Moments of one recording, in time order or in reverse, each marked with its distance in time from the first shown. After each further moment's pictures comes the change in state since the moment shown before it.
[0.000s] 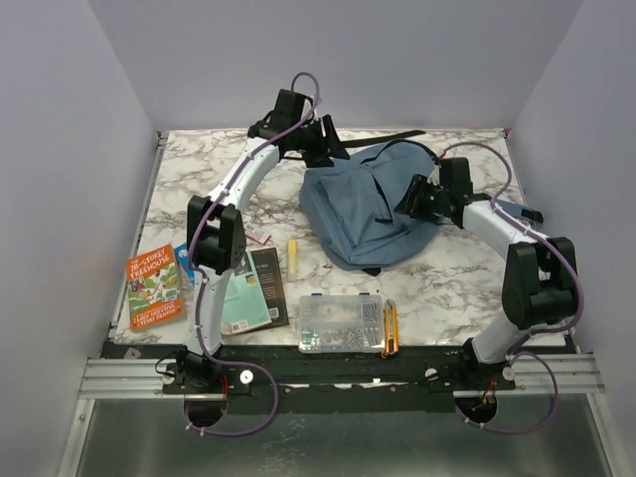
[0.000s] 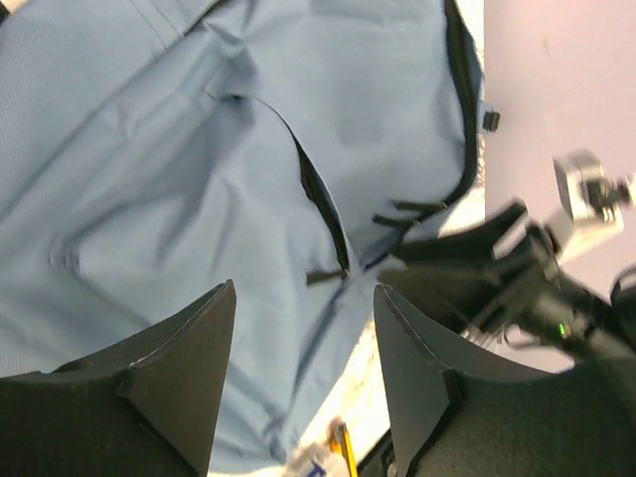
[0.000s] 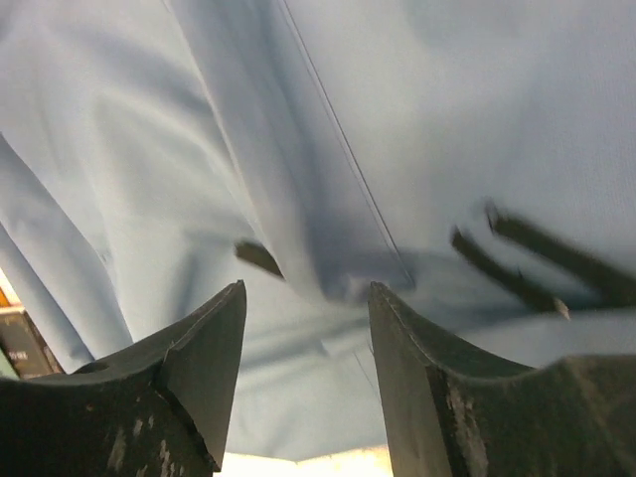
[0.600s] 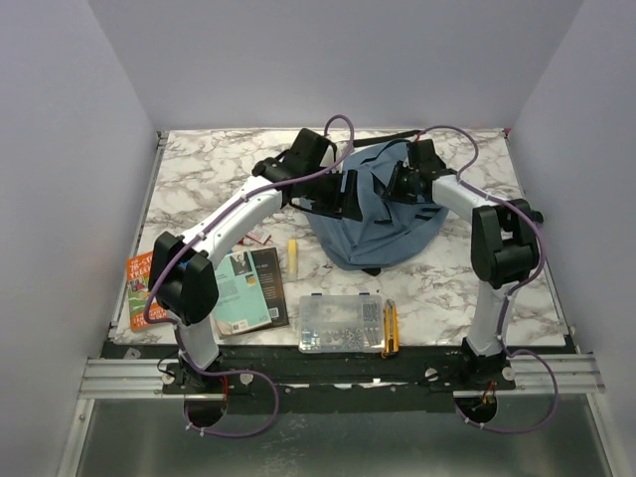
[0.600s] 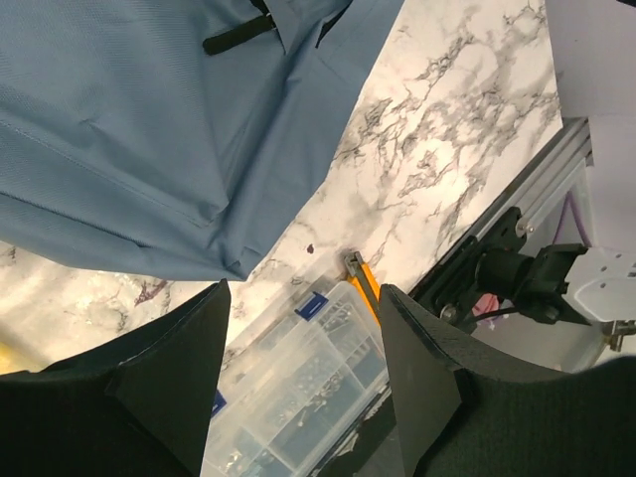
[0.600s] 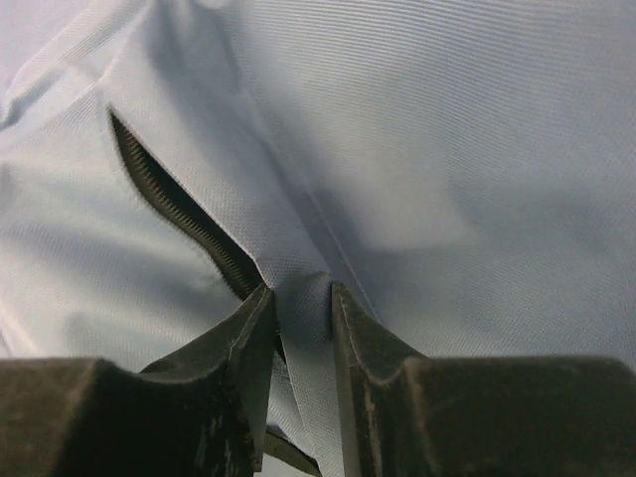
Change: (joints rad) left arm -0.234 -0.554 -0.600 -0.067 -0.077 0.230; right arm 0.094 0.369 0.404 -0.056 0.154 0.007
